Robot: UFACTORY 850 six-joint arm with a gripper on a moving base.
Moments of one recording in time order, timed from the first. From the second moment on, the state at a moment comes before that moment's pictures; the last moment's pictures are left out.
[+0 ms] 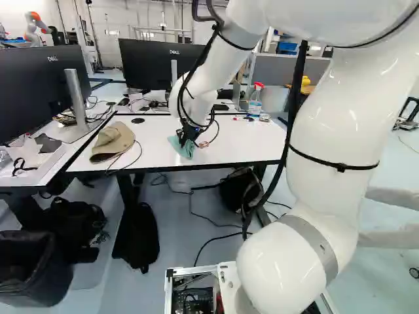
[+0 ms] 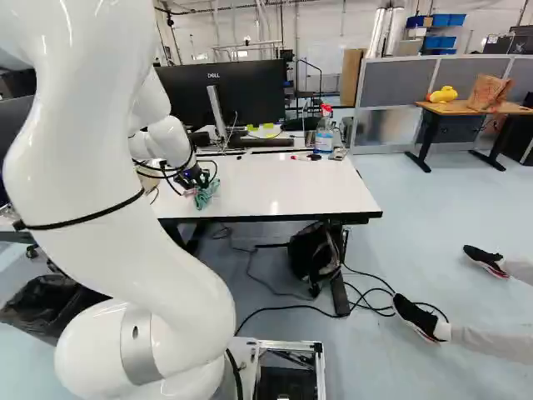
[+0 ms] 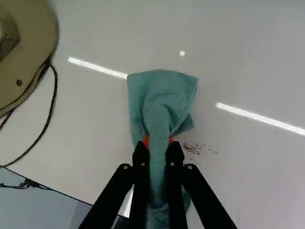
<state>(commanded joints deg) 21.1 -9.2 -46.3 1.6 -6.8 0.0</state>
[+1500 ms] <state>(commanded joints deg) 11.5 1.9 -34.4 1.6 -6.8 0.0</state>
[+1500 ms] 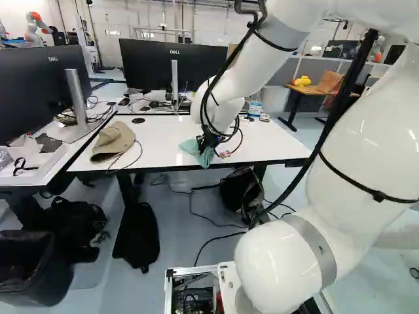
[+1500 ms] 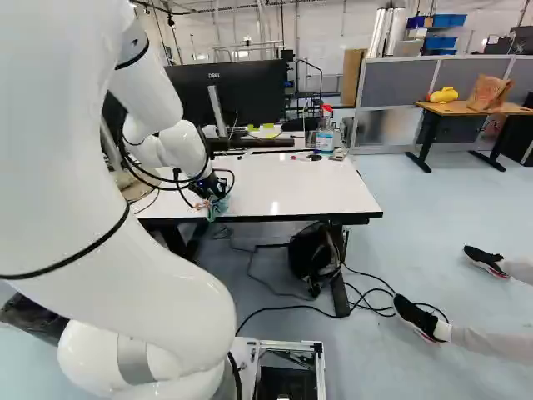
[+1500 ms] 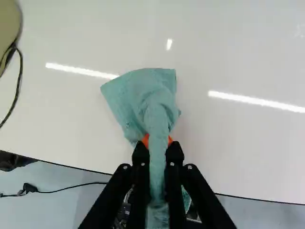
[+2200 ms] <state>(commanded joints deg) 7.8 6.0 -32.8 1.6 -6.8 0.0</state>
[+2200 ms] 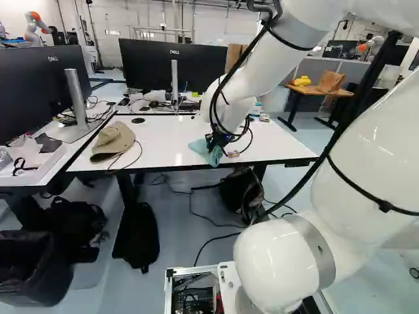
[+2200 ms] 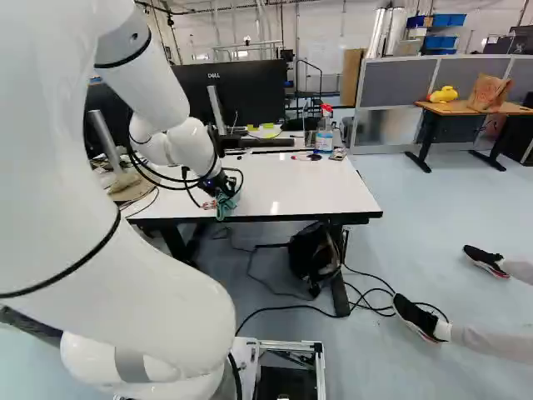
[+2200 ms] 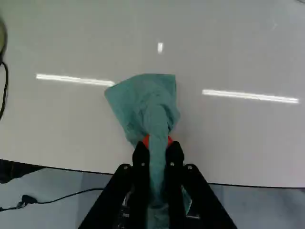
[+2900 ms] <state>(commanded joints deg) -0.2 9.7 -31.4 1.6 -6.8 0.0</state>
